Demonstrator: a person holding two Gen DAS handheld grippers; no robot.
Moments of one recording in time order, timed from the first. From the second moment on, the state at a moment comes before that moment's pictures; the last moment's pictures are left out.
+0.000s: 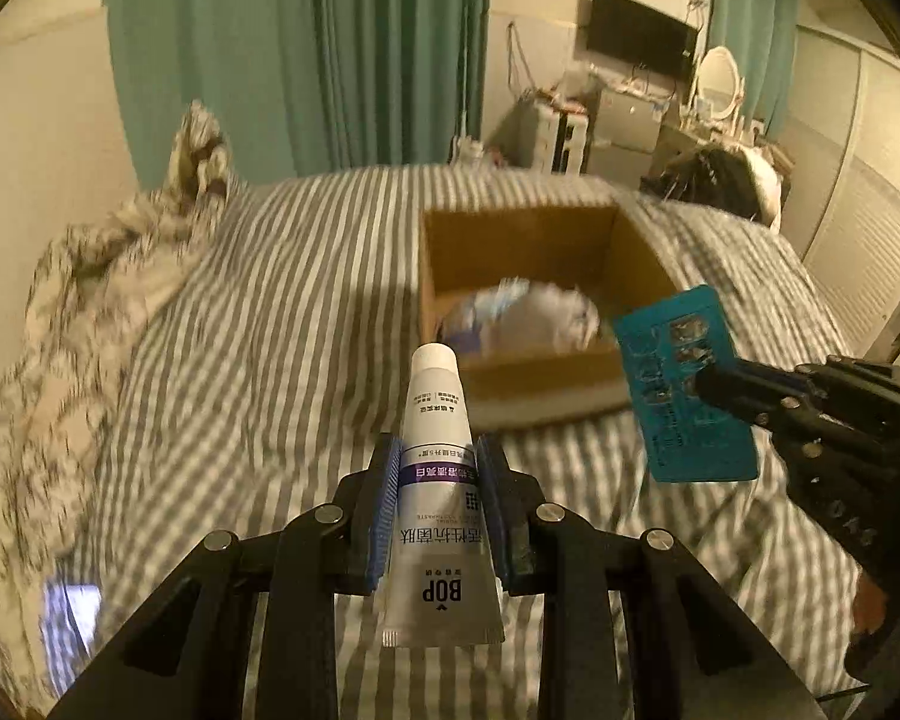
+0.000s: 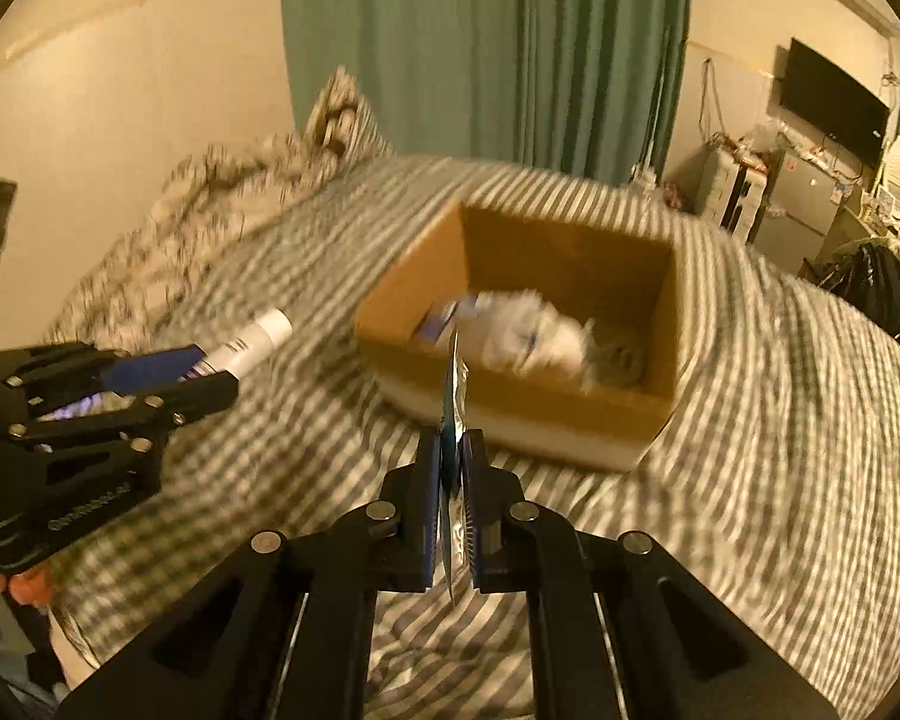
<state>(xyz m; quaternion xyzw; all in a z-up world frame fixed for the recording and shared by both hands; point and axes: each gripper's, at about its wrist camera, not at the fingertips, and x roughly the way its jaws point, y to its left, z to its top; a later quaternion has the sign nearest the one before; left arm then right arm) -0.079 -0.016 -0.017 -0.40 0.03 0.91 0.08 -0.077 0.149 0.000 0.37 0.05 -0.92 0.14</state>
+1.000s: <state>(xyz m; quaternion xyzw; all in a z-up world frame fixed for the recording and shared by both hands) -0.262 0.071 -0.051 -0.41 0.04 0.90 0.13 -0.231 0.217 -0.015 0.38 0.01 -0.93 0.06</state>
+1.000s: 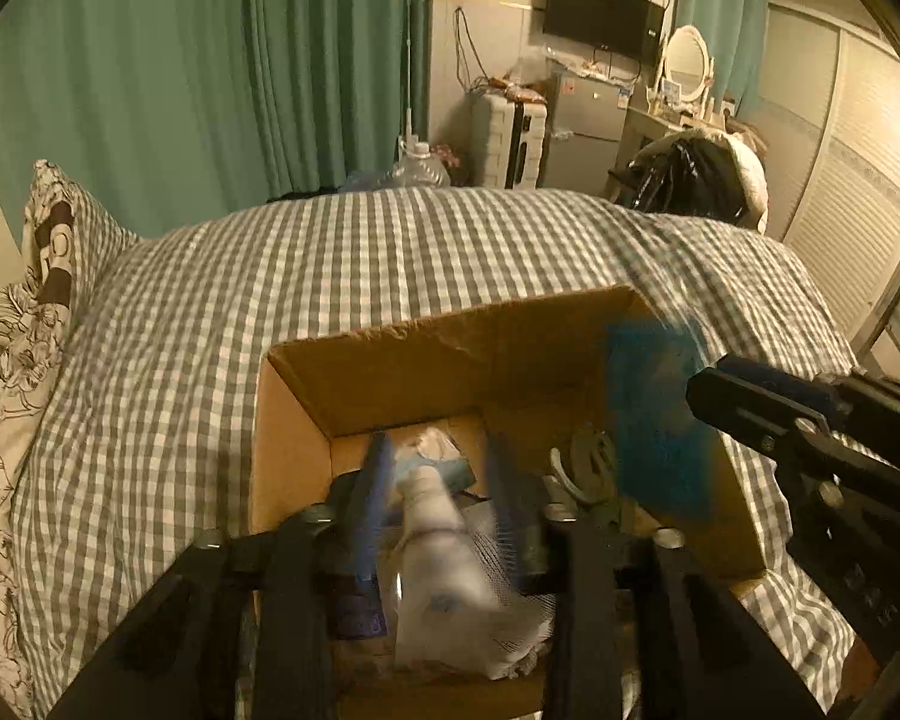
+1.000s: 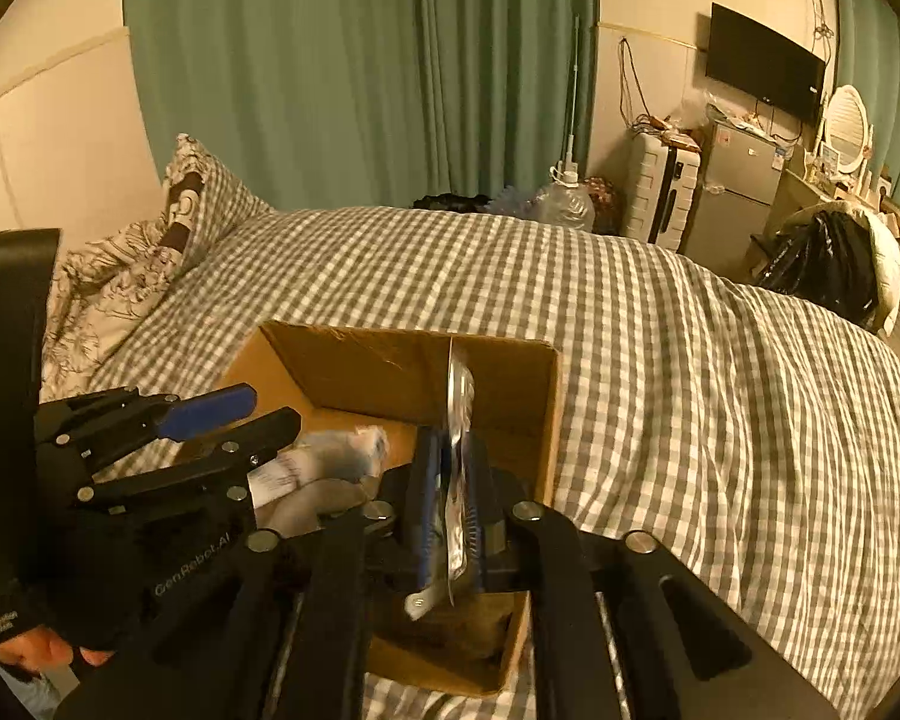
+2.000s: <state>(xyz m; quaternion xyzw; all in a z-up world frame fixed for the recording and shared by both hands) -0.095 0.030 0.120 -0.19 0.03 0.98 0.08 -0.056 0.239 0.135 0.20 0.00 -0.98 -0.01</state>
